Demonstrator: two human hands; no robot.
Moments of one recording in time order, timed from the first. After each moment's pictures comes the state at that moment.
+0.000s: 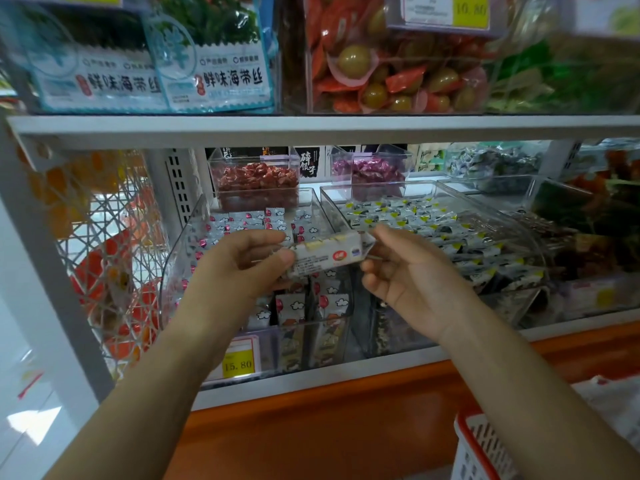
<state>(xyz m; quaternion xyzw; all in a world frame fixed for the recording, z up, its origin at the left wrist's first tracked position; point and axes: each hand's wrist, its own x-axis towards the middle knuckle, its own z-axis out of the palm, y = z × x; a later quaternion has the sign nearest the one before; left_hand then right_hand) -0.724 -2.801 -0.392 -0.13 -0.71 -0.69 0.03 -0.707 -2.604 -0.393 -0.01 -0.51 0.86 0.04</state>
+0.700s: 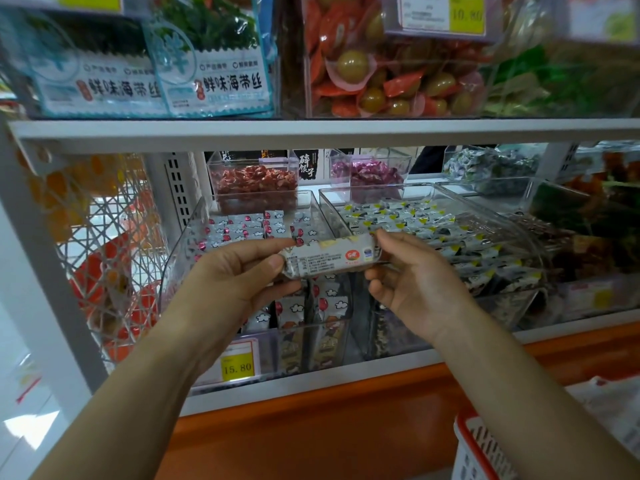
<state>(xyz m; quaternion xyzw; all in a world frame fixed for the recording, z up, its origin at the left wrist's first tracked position) -0.719 -2.803 -0.385 -0.14 -0.63 -0.76 -0.07 -0.704 -2.605 -0.394 -0.05 -0.52 0.85 0.06</state>
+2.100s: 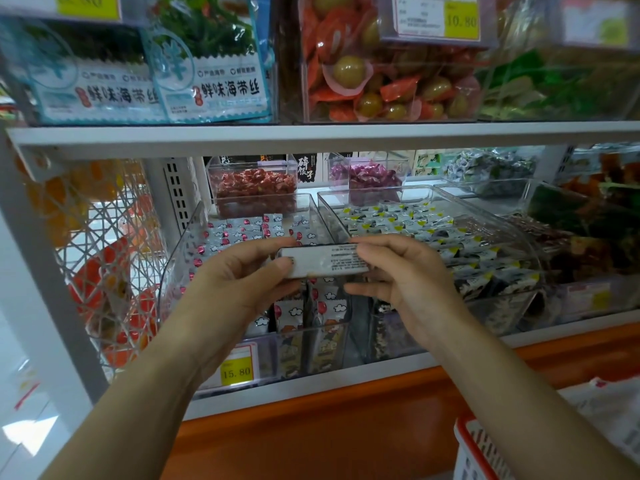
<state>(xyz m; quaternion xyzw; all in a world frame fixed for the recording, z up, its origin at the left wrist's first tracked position) -0.715 -2.800 -0.383 -0.16 -0.62 -0.76 -0.07 -0.705 -2.607 -0.399 0.04 -0.62 0.77 0.14</state>
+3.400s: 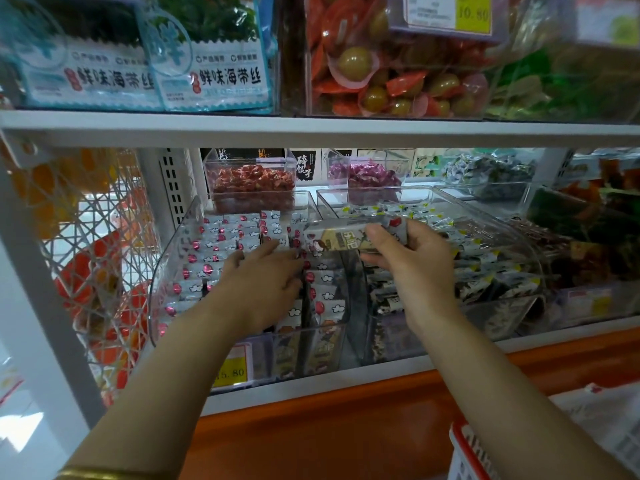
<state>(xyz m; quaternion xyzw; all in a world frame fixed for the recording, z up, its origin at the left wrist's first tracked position) -0.781 -2.785 -0.413 -0.26 -0.96 -0.10 0.07 -0.726 -2.605 -0.405 -0.01 -0.69 0.65 0.32</state>
